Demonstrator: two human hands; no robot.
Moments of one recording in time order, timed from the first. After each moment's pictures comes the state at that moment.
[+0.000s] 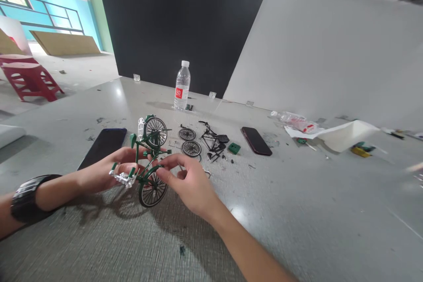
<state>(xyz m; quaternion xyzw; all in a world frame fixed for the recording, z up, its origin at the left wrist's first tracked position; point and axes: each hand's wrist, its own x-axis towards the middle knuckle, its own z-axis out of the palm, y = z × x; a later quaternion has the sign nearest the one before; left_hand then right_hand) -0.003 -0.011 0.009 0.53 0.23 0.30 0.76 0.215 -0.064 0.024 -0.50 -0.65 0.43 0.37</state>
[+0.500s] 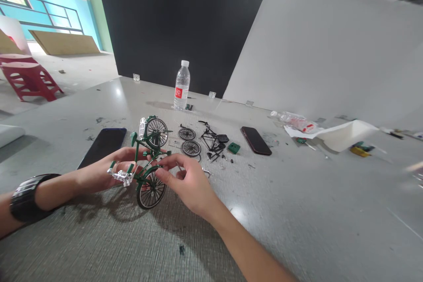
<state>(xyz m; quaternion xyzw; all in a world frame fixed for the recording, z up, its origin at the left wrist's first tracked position) -0.003 -0.013 0.010 0.49 0.25 0.28 0.79 0.217 -0.064 0.019 -0.50 -0.64 0.45 0.37</state>
